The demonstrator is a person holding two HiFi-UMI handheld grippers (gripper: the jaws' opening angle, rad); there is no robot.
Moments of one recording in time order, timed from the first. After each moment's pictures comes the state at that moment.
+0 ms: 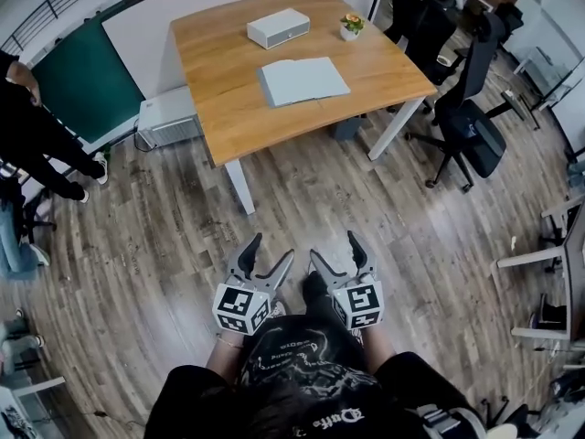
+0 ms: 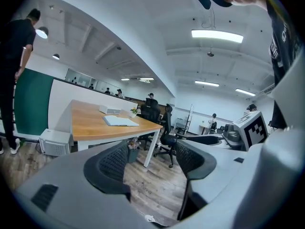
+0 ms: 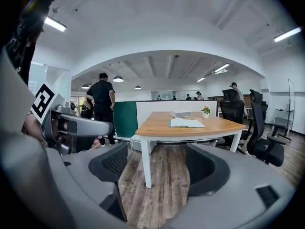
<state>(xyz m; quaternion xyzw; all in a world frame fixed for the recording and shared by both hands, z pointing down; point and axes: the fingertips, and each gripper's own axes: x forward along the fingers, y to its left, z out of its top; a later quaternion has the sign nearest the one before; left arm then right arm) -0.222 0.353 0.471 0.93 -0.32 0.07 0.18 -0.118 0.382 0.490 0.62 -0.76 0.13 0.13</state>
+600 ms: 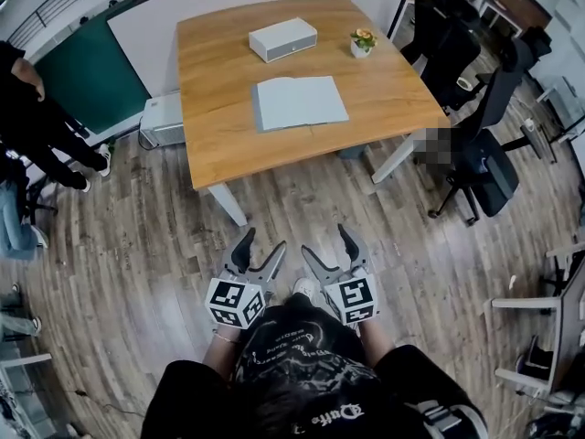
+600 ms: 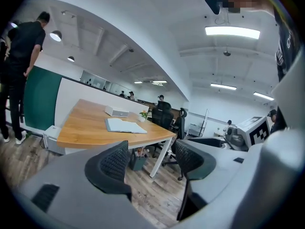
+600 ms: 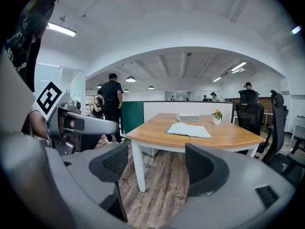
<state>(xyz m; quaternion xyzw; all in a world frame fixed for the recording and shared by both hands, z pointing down) -0.115 0.246 0.475 0.90 -0.39 0.05 0.20 -0.016 0.264 0.490 0.54 -0.82 0.11 0.15</state>
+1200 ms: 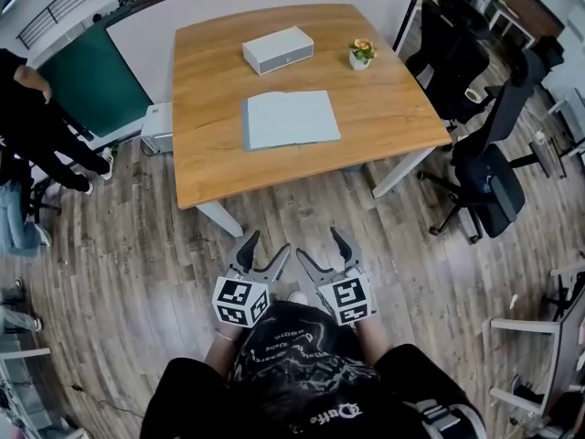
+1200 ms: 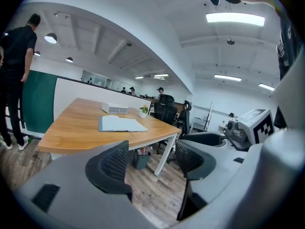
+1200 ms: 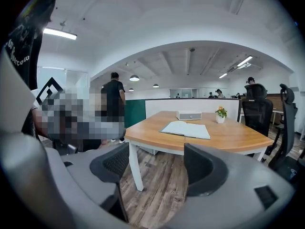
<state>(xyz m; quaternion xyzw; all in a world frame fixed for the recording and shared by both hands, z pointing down) -0.033 0.189 0.493 0.89 -0.41 0.09 0.19 0.044 0.201 0.504 0.51 -0.84 0.12 0.15</state>
